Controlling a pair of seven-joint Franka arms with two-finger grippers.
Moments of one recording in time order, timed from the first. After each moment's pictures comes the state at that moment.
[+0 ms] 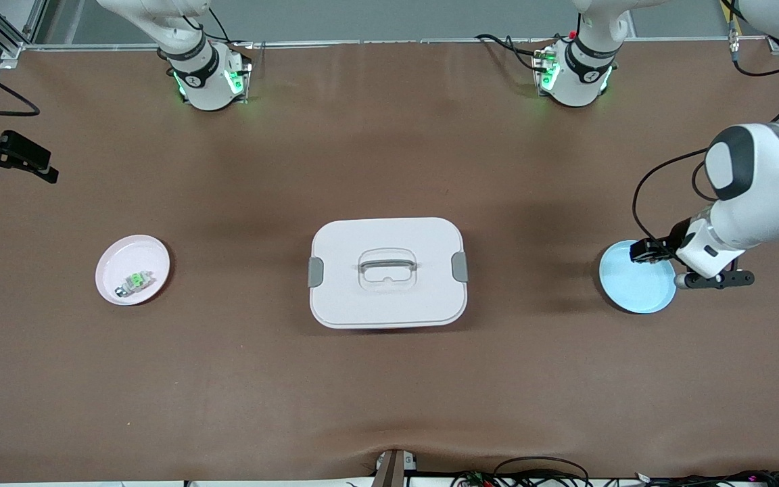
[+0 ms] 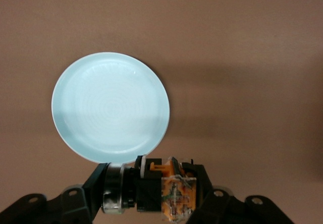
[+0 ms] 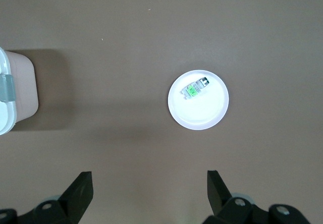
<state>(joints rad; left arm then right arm) 0.18 0.22 -0.16 -1.93 -0.06 2.04 -0.04 -0.09 -0.01 0.05 -1.54 0.02 1.52 -0.04</state>
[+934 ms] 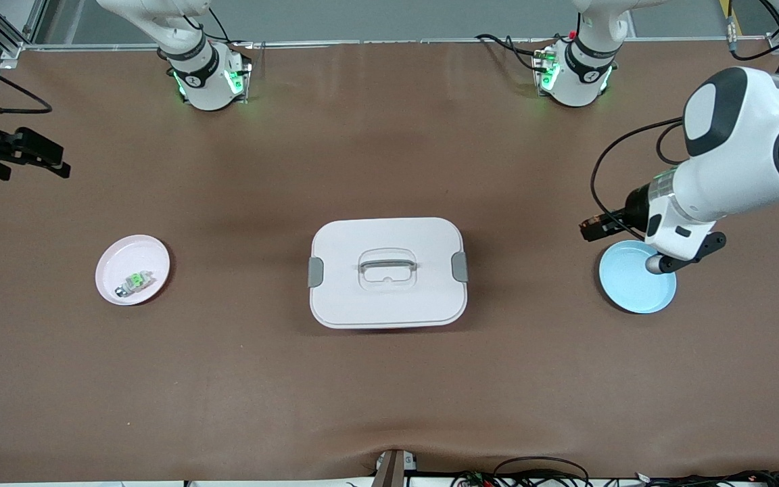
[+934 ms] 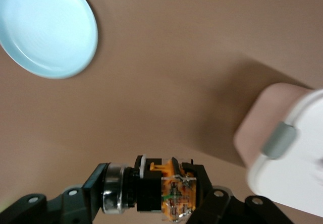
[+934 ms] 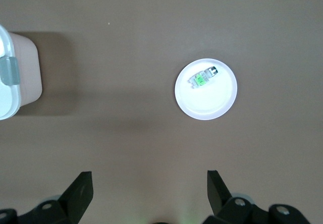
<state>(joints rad) 0.17 0.18 -0.39 -1.73 -0.17 1.79 -0.65 -0.06 -0.01 0.06 -1.54 0.03 1.46 -0.03</state>
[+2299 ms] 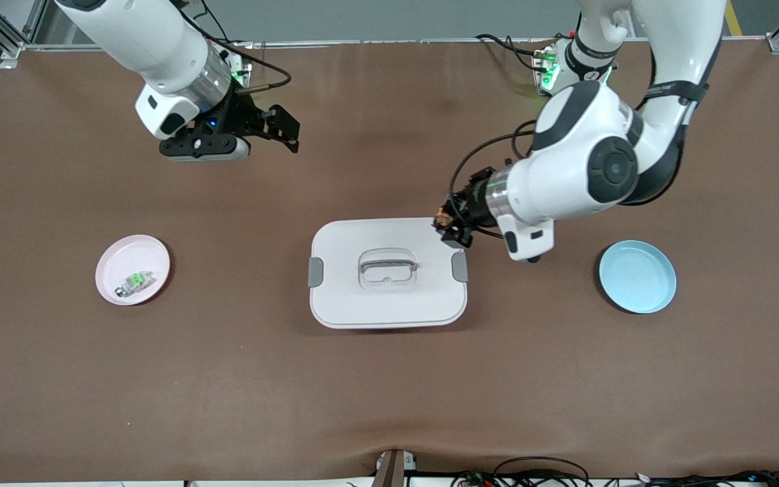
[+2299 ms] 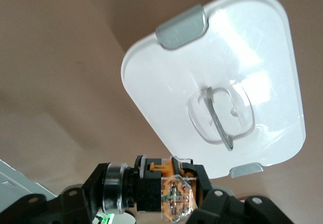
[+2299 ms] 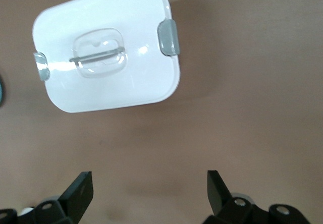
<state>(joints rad) -0.17 0.45 -0.45 -1.42 -0.31 1.84 -1.62 0.44 -0.09 0.08 -1.88 0.29 1.91 0.57</state>
